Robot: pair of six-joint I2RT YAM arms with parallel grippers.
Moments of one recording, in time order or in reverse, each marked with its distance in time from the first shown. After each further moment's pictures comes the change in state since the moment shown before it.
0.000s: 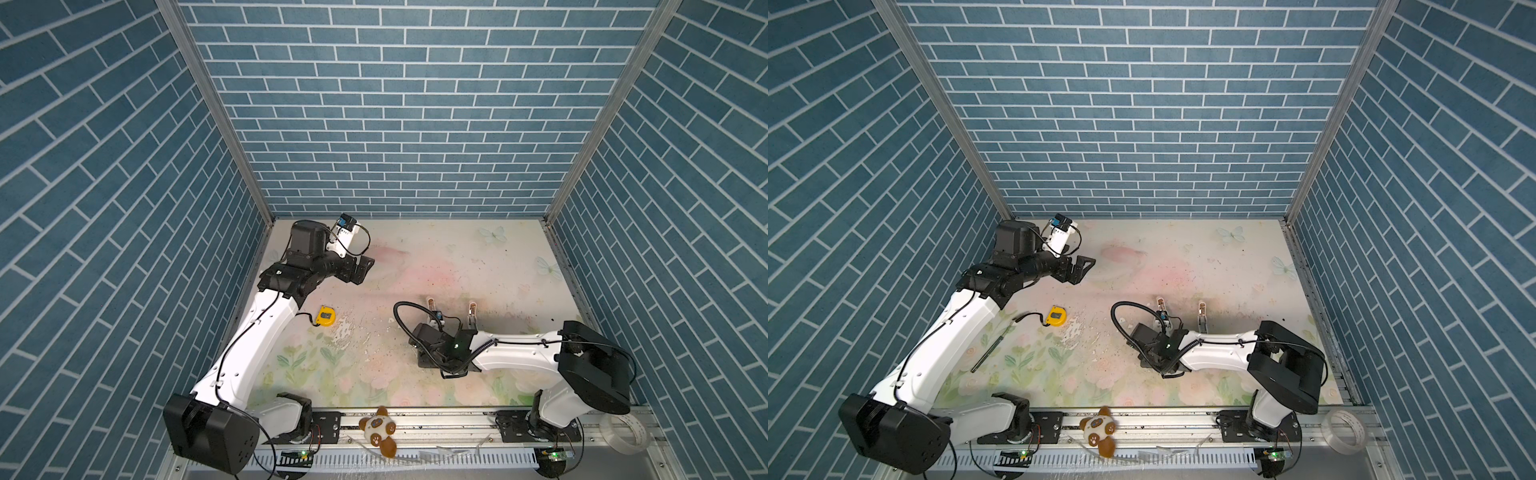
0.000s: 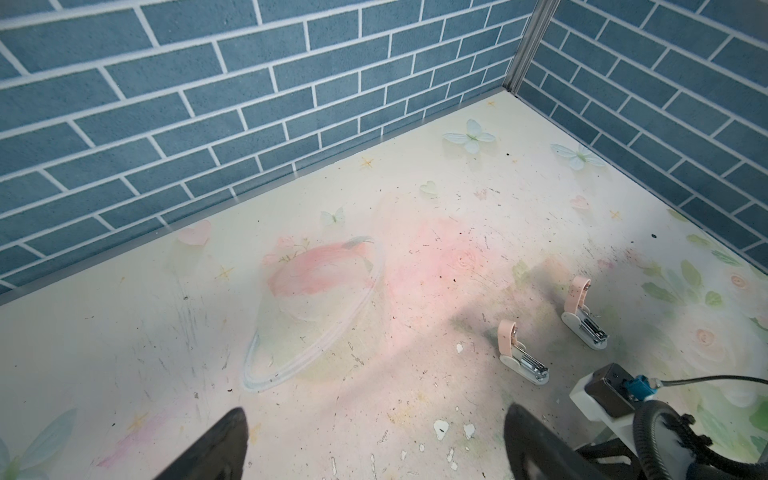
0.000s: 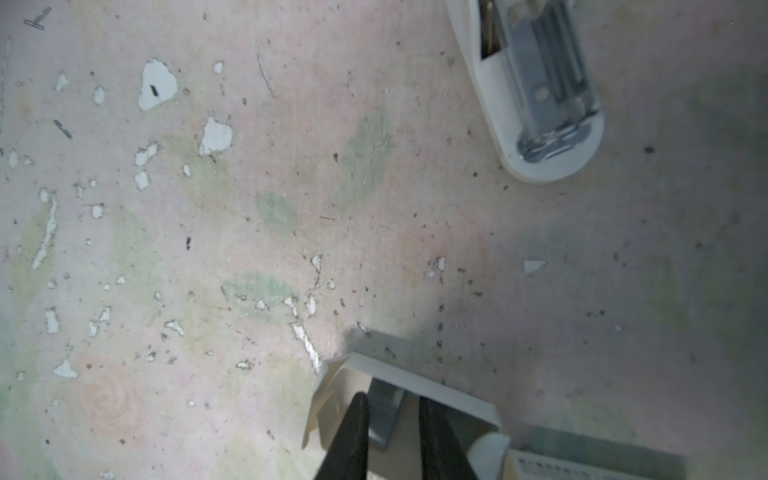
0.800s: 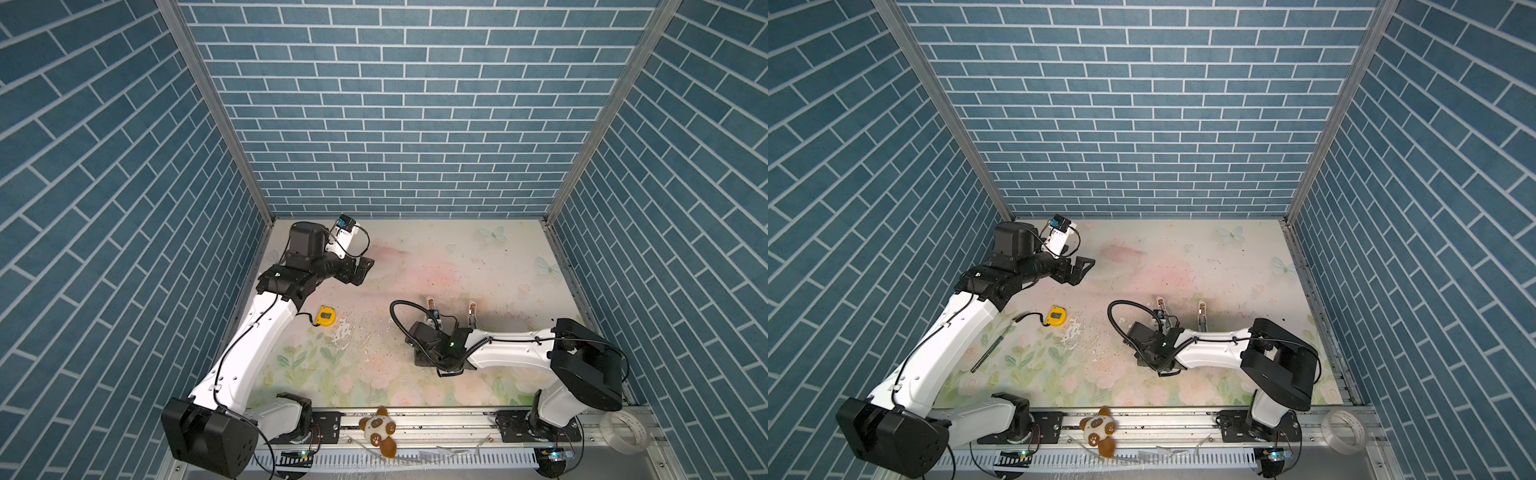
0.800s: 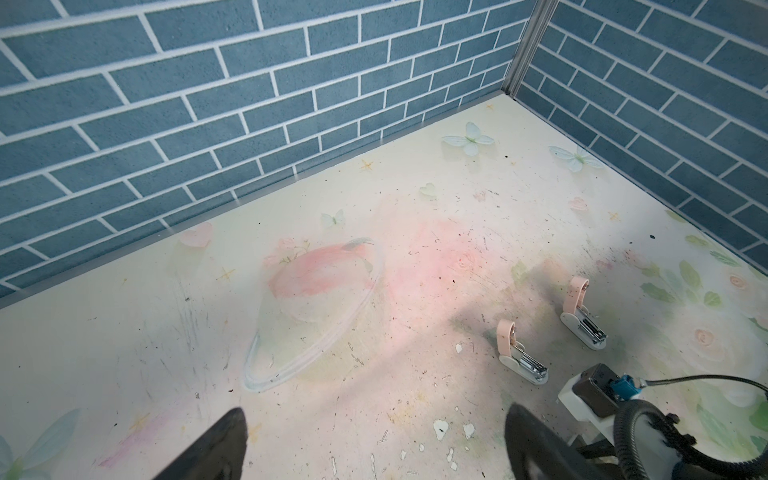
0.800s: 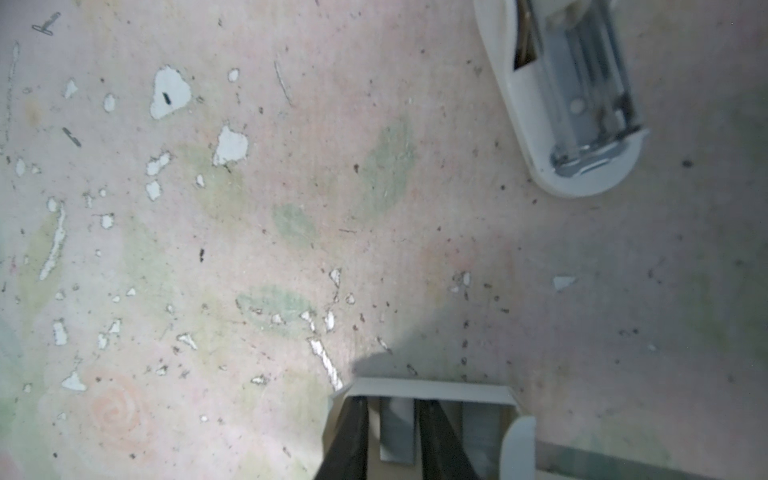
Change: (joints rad) left arm 0.000 -0.018 -0.012 0.007 0.000 0.000; right arm 0.000 0.038 0.035 0.004 0.000 0.000
